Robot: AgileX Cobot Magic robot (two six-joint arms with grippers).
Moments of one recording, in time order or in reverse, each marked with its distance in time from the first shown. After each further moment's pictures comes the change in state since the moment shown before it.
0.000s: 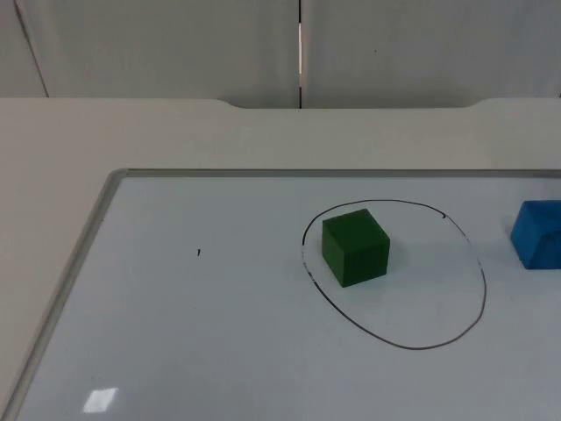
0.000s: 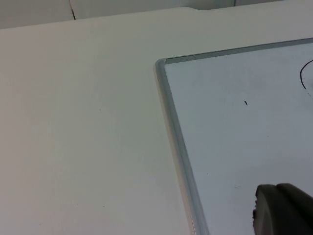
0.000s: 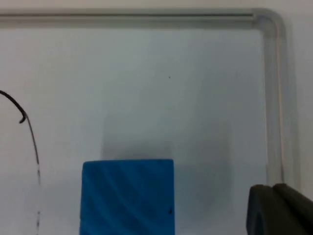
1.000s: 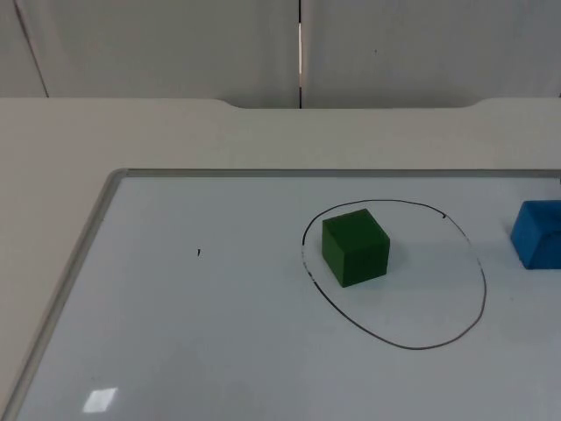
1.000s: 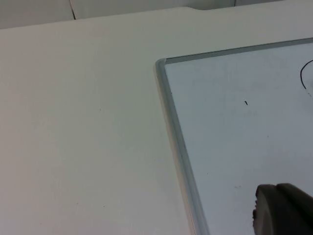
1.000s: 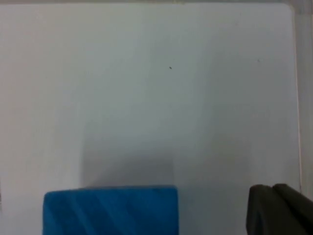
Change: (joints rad) right arm 0.000 0.162 0.000 0.000 -0.159 0.000; left arm 0.000 0.000 0.000 0.000 0.000 0.000
